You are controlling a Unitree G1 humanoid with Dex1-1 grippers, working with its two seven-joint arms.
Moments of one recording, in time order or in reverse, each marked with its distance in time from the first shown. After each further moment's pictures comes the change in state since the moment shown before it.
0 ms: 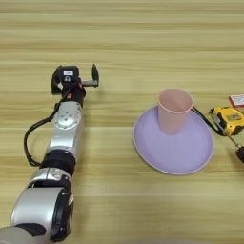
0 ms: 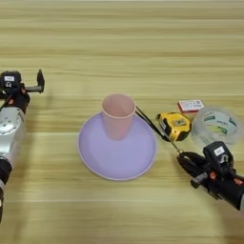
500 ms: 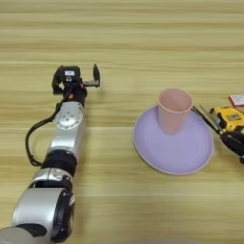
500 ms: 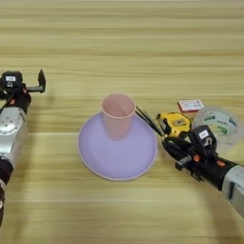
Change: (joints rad) left arm 0.002 -0.008 -0.006 -0.008 0.000 0.001 0.007; right arm -0.163 0.037 0.079 0.015 0.027 0.087 -0.066
